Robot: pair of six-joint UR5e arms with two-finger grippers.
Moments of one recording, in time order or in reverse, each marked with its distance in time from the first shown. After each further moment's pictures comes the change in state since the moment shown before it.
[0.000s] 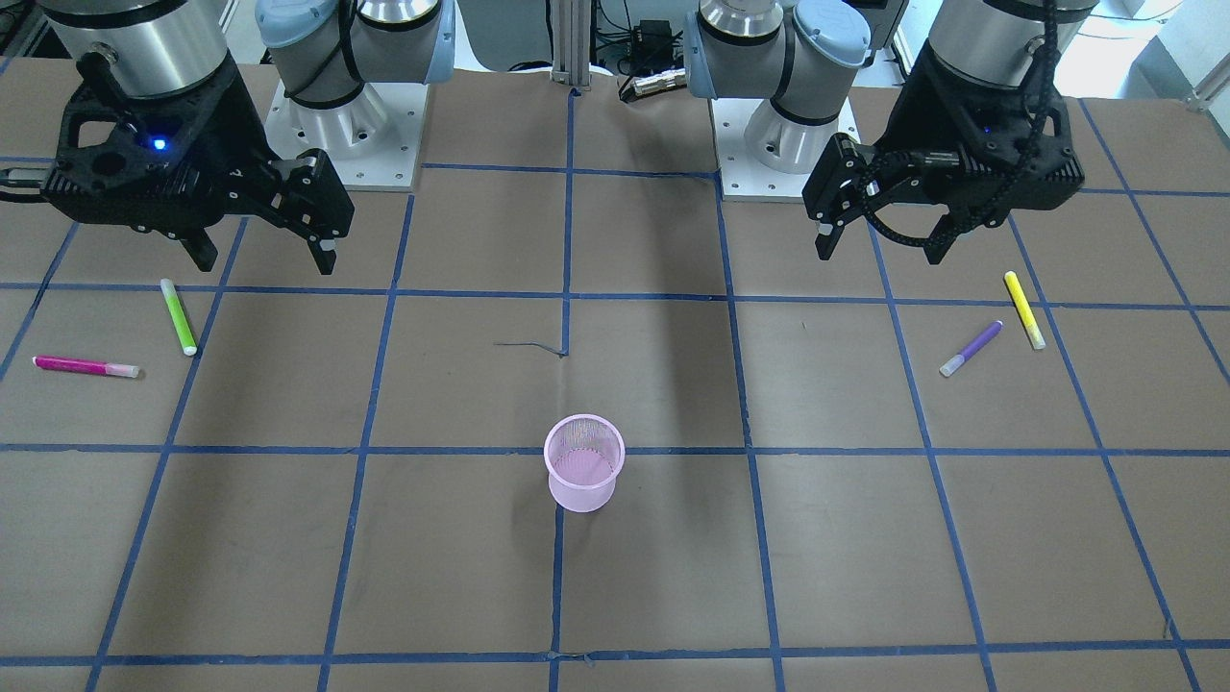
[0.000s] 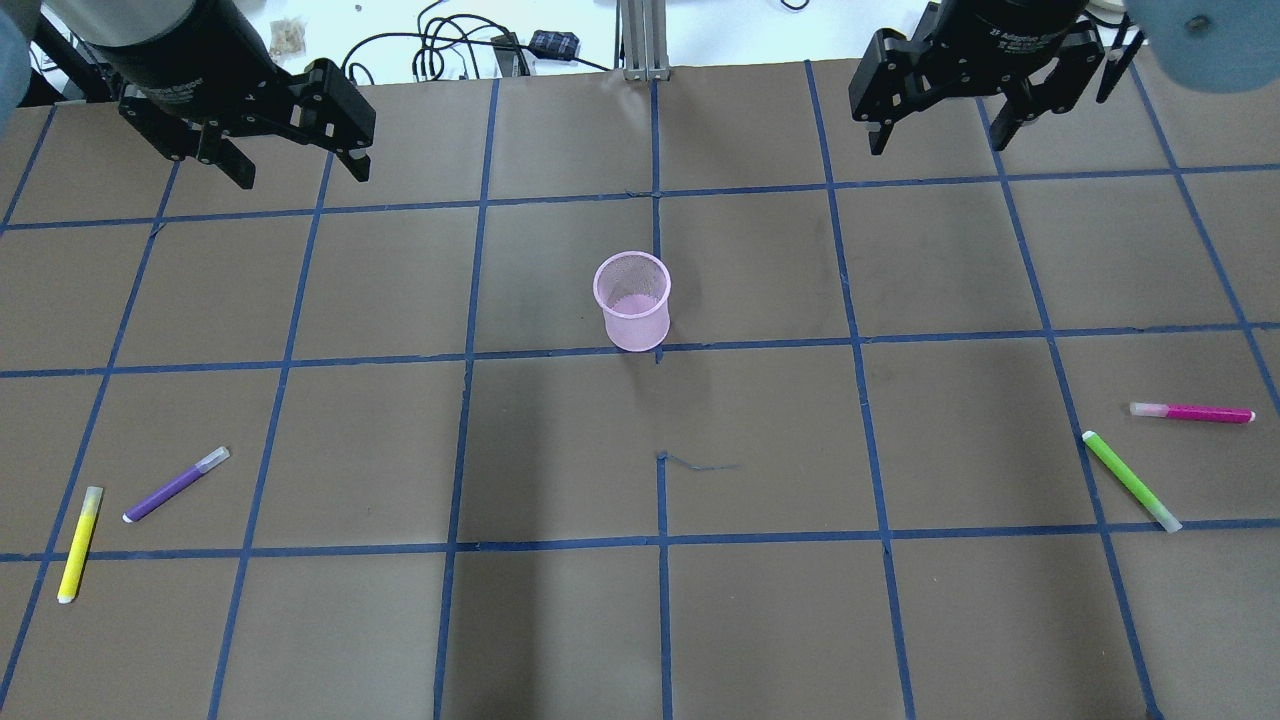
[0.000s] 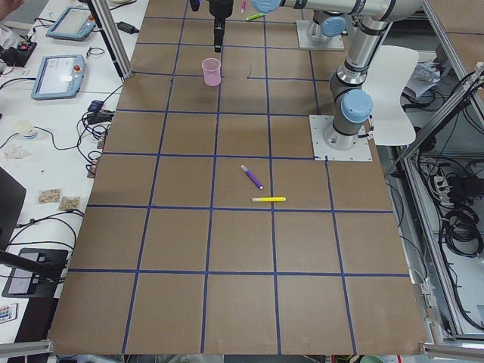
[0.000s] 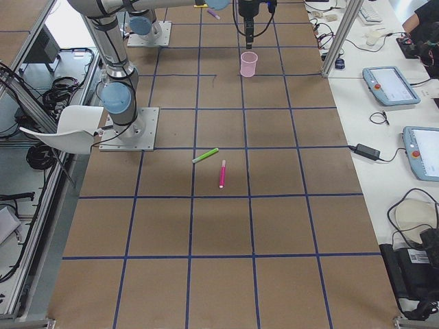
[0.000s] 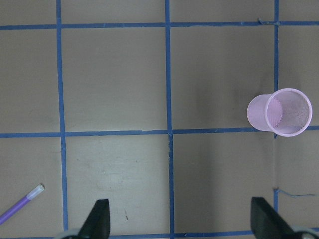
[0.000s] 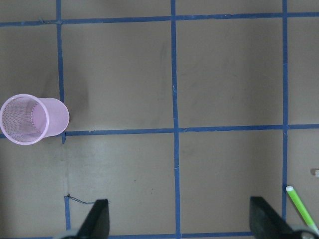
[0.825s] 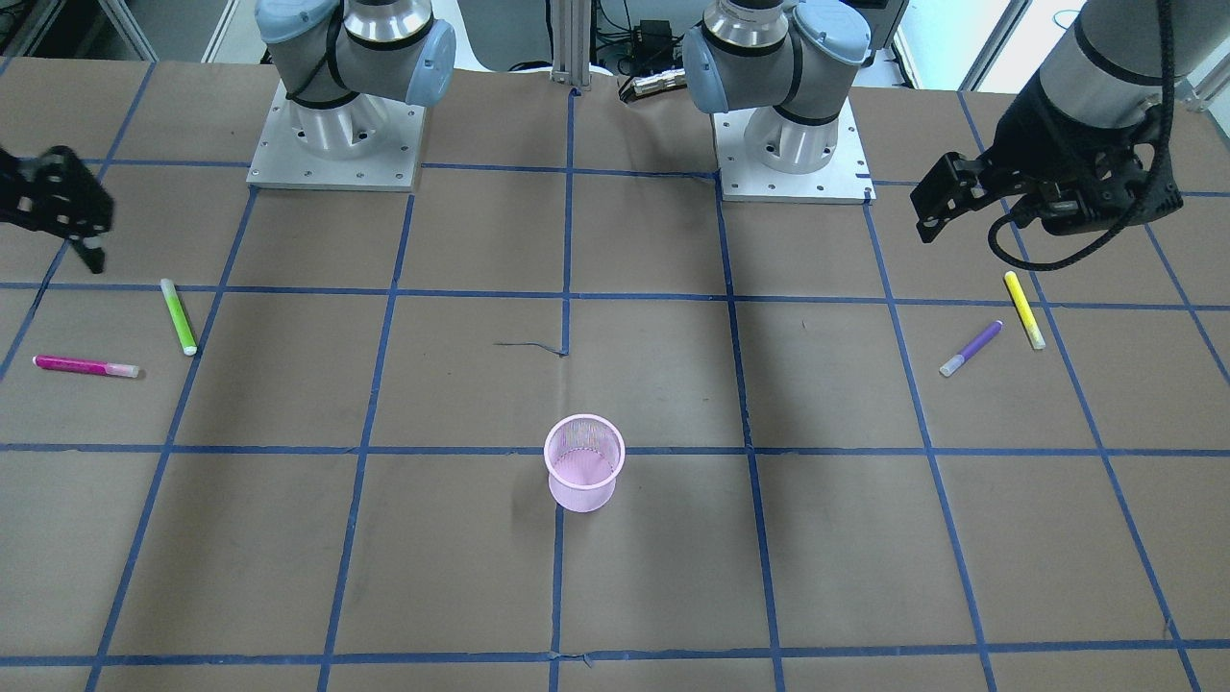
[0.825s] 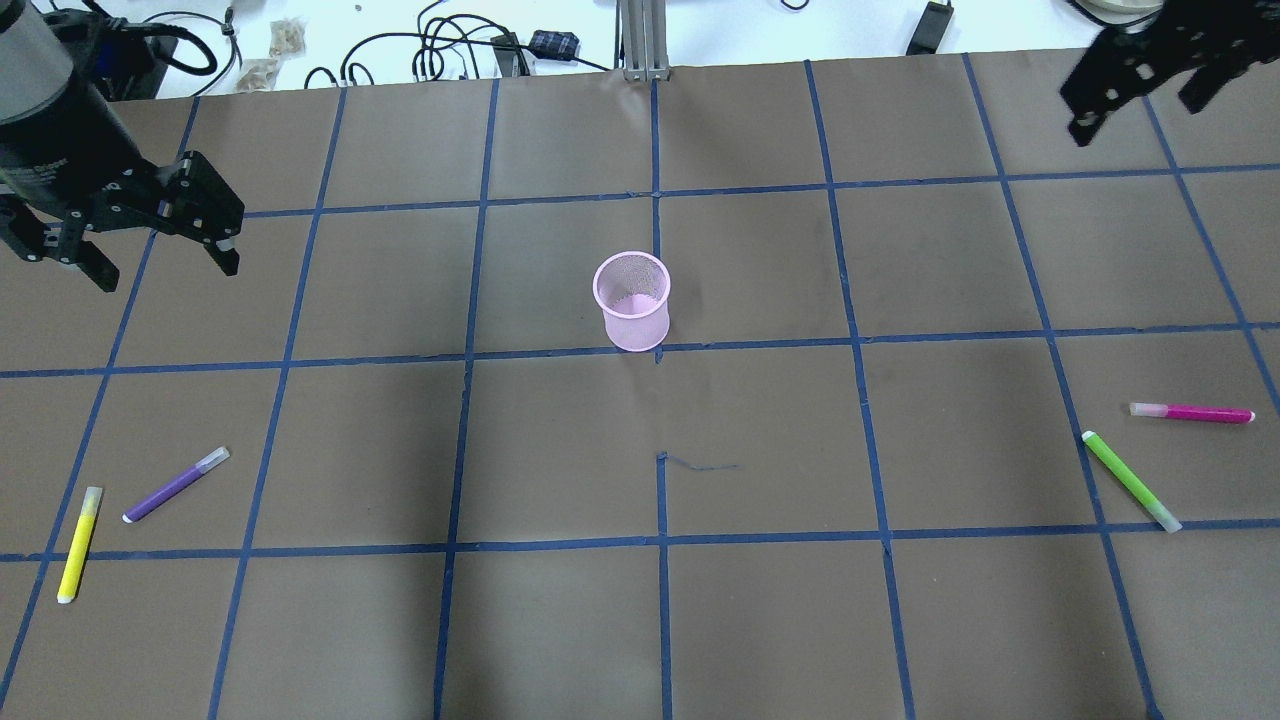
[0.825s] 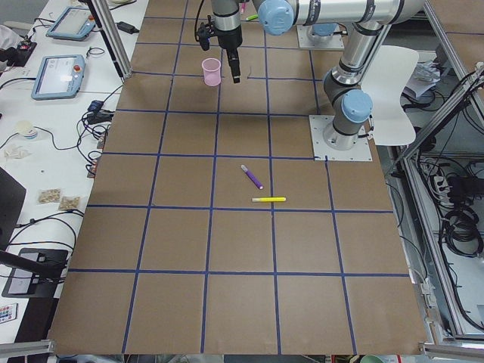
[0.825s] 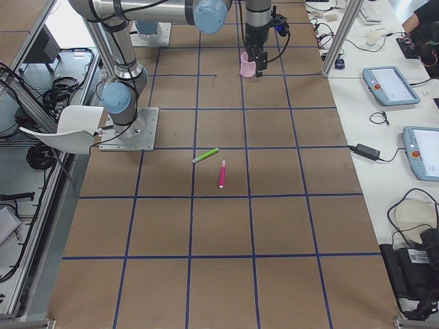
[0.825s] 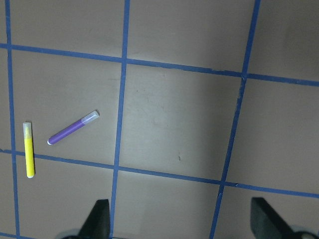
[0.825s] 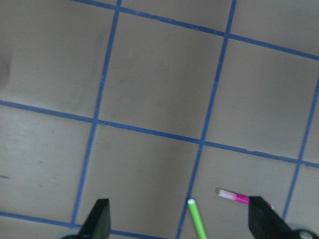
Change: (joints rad) left arm 0.205 0.027 -0.063 -0.171 0.110 0.059; right arm -0.350 -0.005 0.004 0.007 -0.047 -0.688
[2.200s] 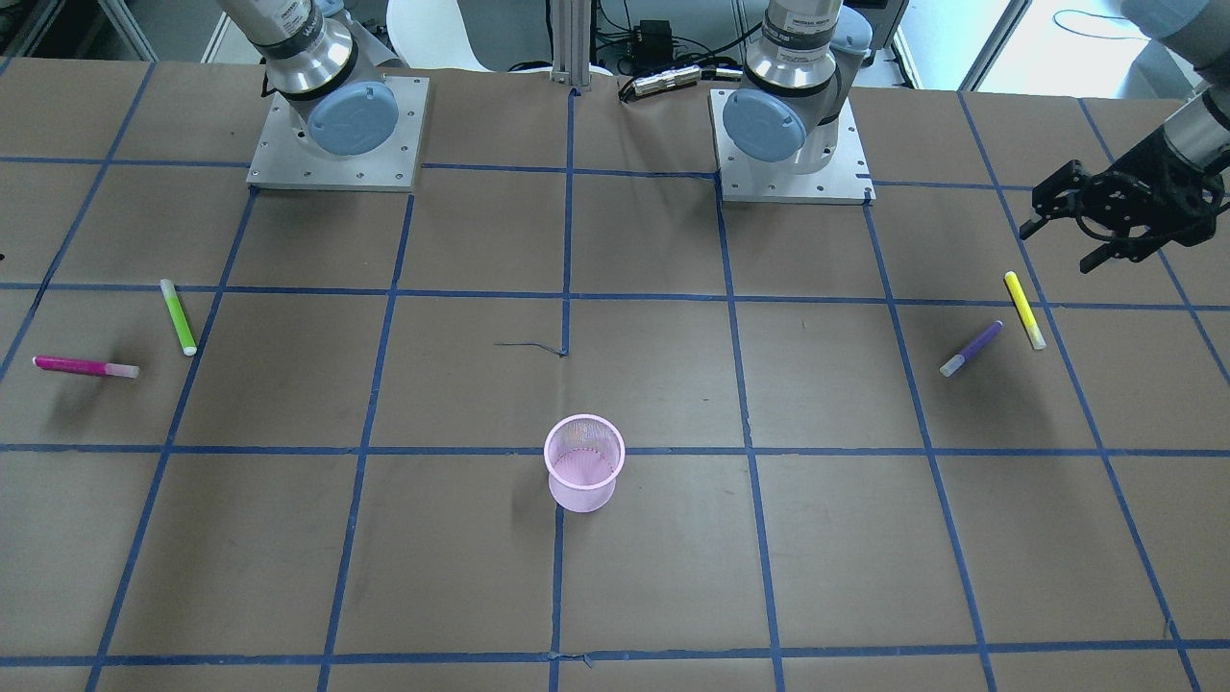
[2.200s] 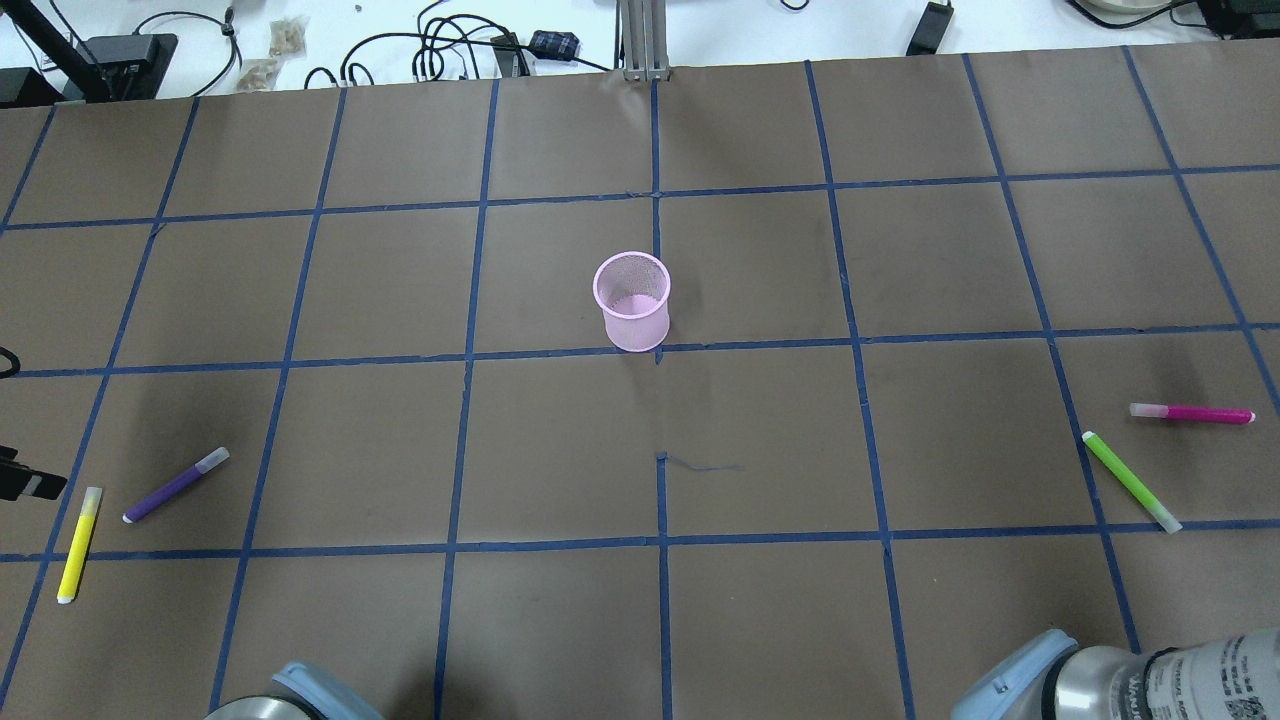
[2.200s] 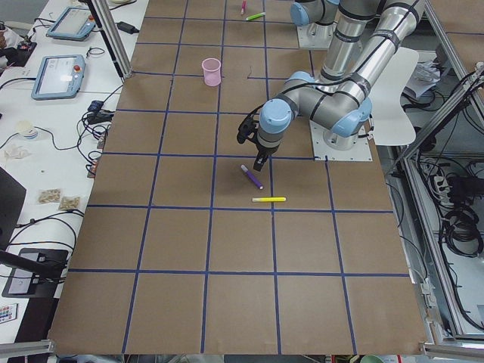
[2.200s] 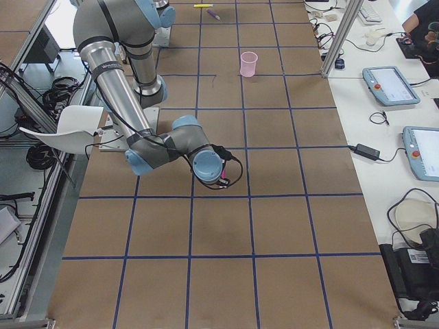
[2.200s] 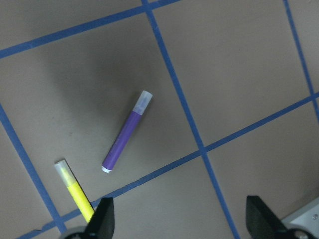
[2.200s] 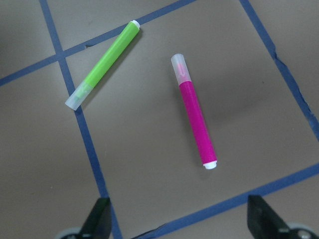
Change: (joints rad) left arm 0.716 0.040 -0.494 0.393 -0.218 1.305; right arm -0.729 0.265 0.340 -0.177 0.298 -1.688
